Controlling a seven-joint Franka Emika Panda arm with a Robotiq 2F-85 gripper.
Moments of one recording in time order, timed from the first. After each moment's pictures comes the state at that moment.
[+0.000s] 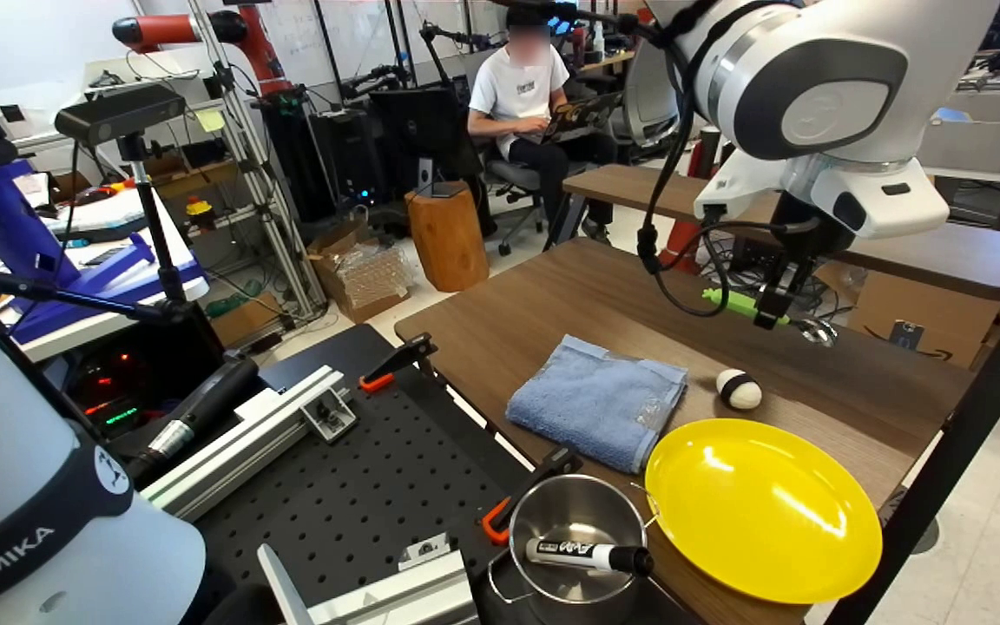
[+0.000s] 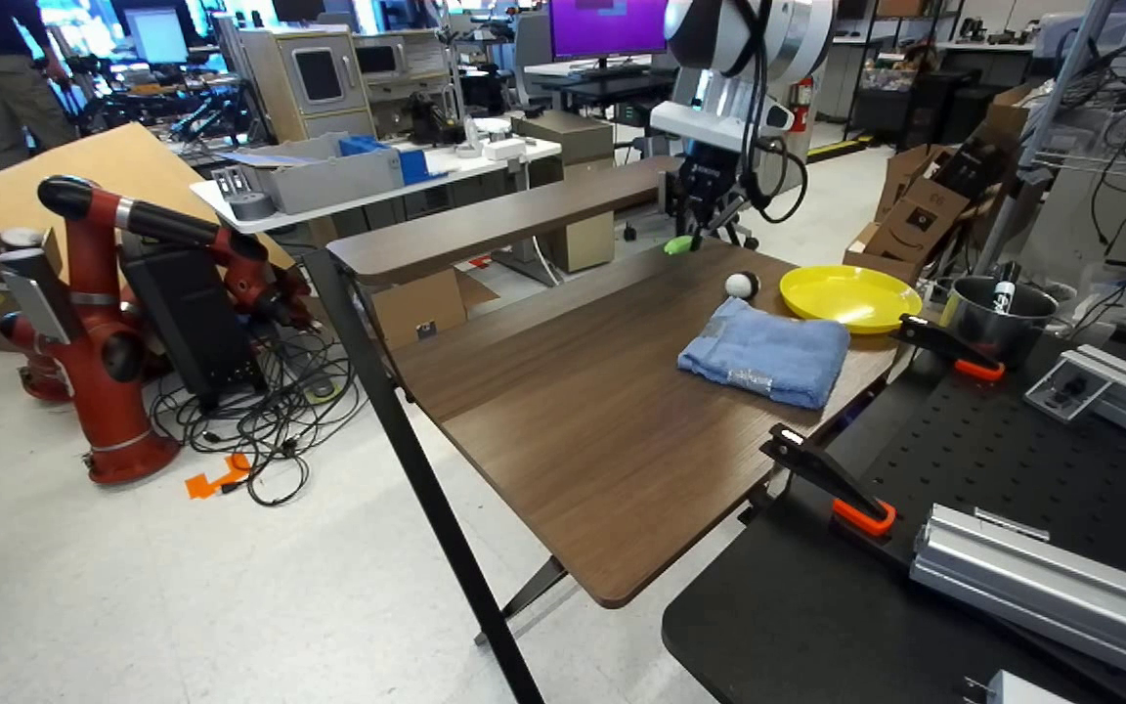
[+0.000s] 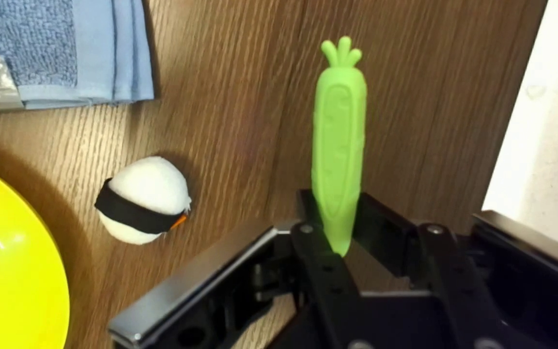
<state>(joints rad) -0.15 0.82 -0.11 -1.60 0.44 2.41 0.74</state>
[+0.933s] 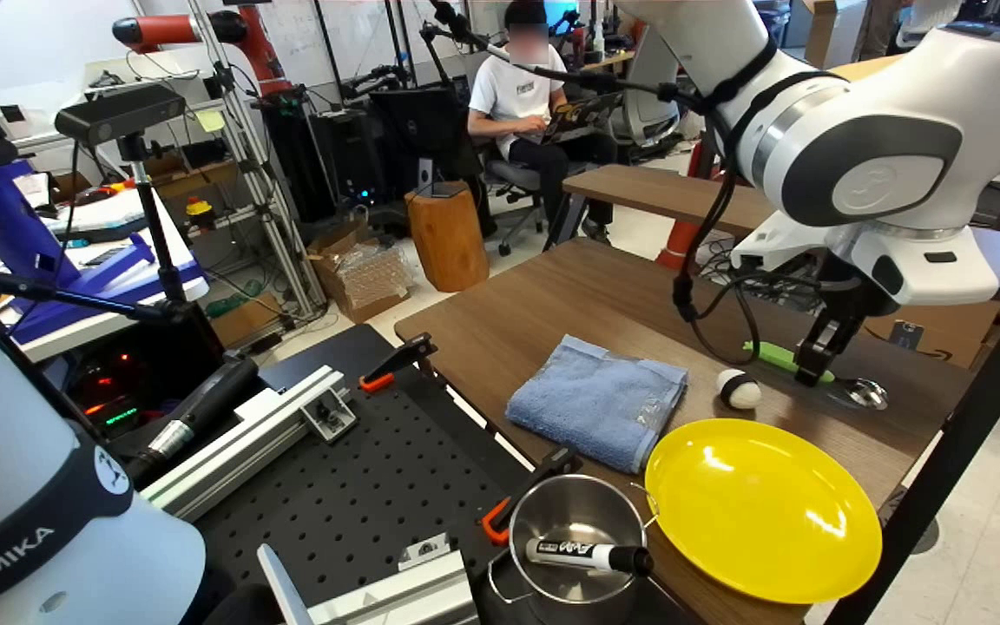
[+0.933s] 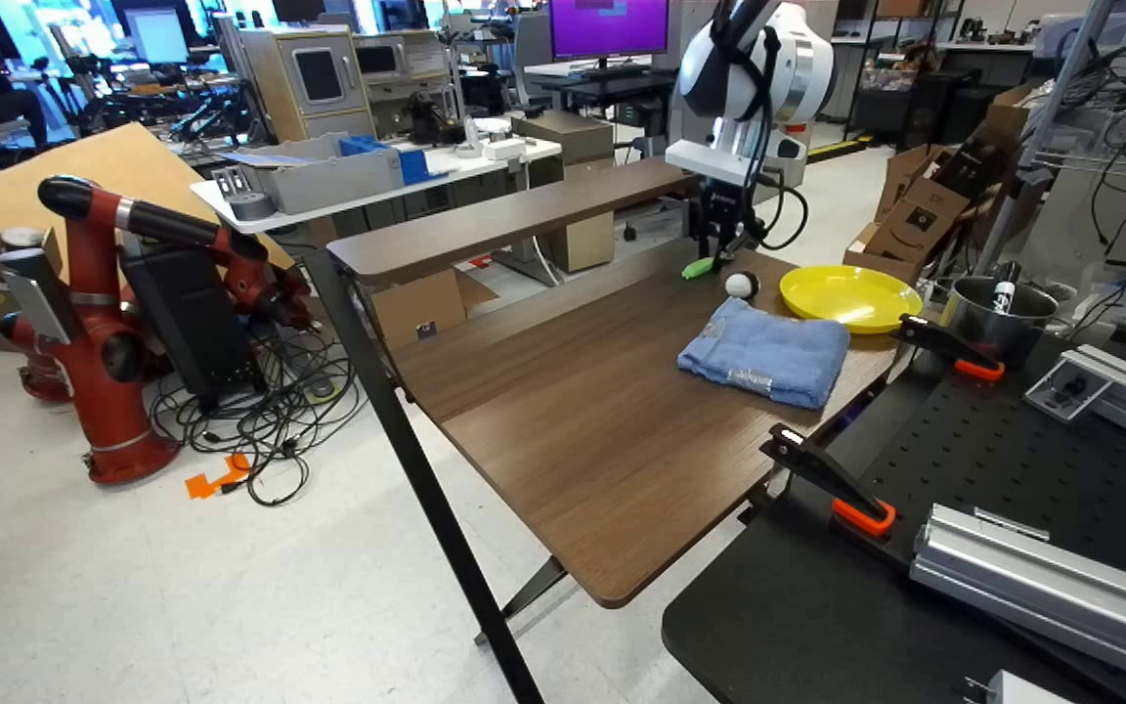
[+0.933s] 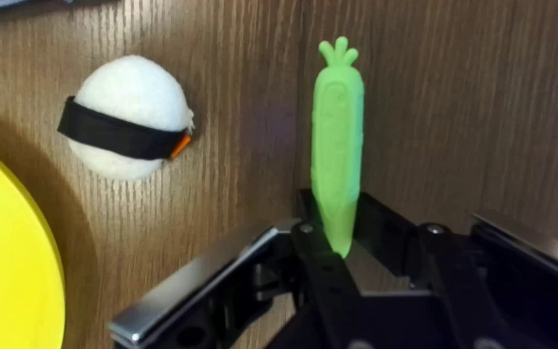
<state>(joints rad) -0.17 0.98 -0.17 -1.45 0.43 2.41 0.88</state>
